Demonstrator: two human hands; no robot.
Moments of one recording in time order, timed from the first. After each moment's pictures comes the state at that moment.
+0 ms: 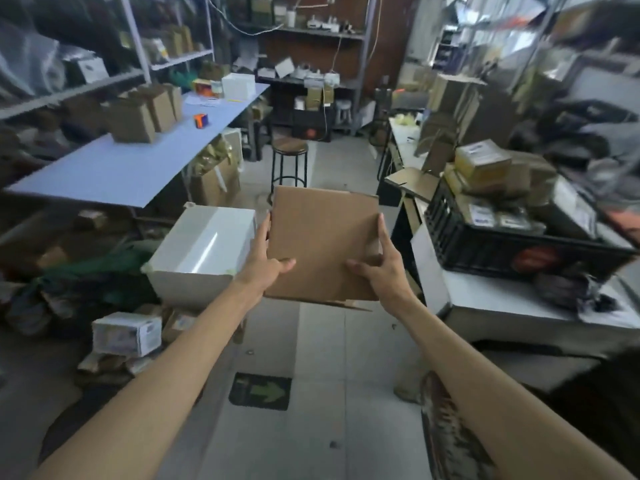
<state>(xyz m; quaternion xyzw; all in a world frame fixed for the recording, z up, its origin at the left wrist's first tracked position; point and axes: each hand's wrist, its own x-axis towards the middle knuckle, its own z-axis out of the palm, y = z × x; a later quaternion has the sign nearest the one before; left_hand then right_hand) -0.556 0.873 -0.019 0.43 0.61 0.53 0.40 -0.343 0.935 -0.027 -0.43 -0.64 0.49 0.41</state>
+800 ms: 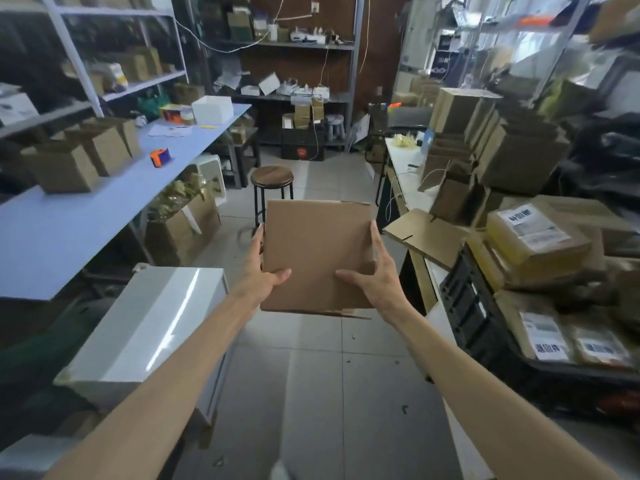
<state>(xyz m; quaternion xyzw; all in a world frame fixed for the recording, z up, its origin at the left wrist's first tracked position) -0.586 1.278 -0.033 0.44 0.61 0.53 0.40 -0.372 1.337 -0.038 -0.44 -0.65 0.46 0.41</state>
